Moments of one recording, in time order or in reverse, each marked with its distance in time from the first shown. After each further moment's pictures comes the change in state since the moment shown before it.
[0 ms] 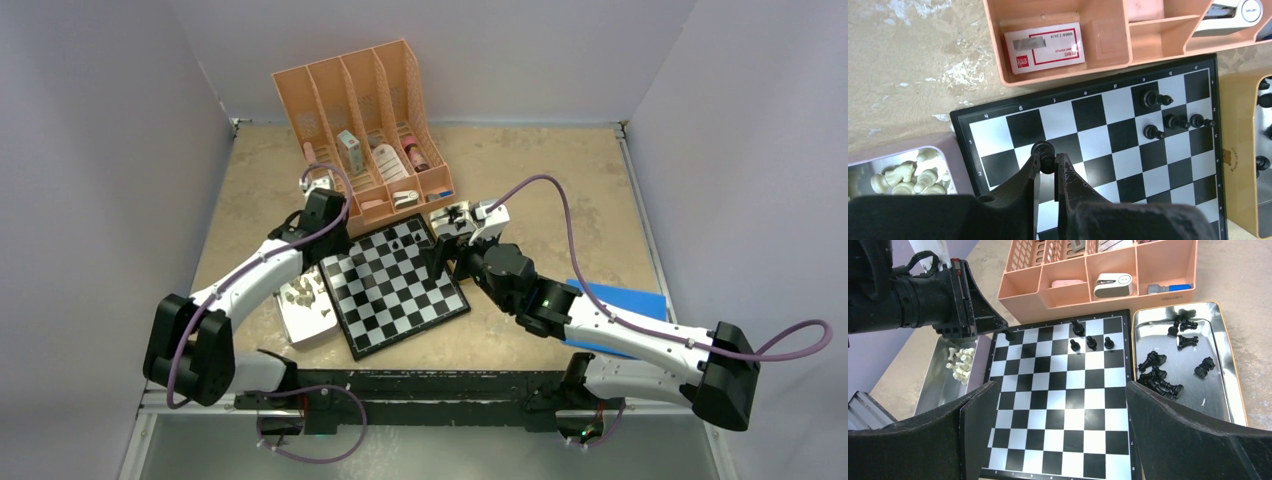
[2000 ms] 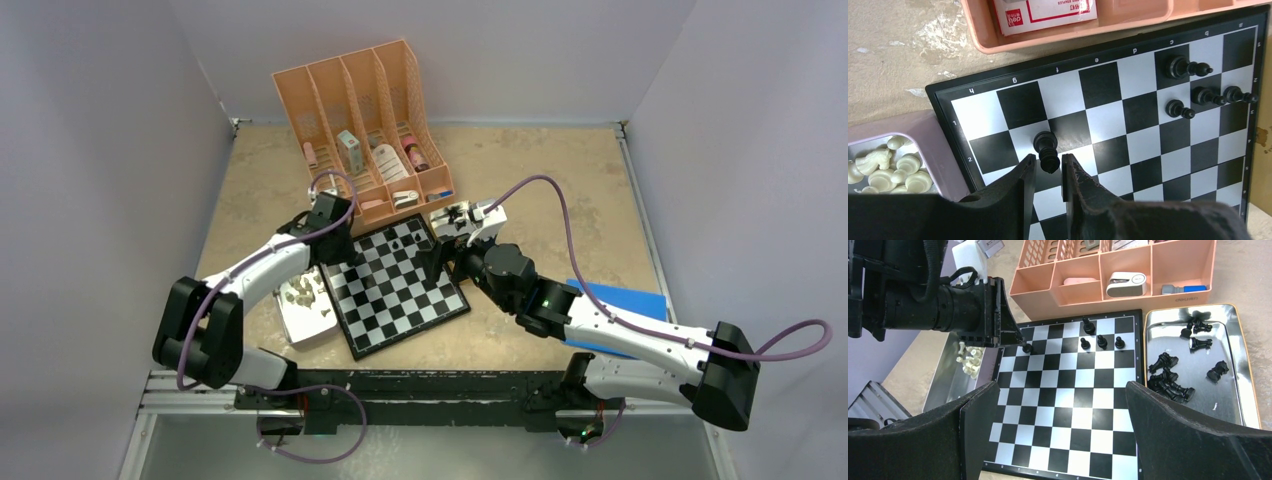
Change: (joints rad) left arm 0.000 0.071 -0.006 -0.060 0.078 -0.015; right arm 0.000 0.000 -0.002 0.016 -0.050 -0.006
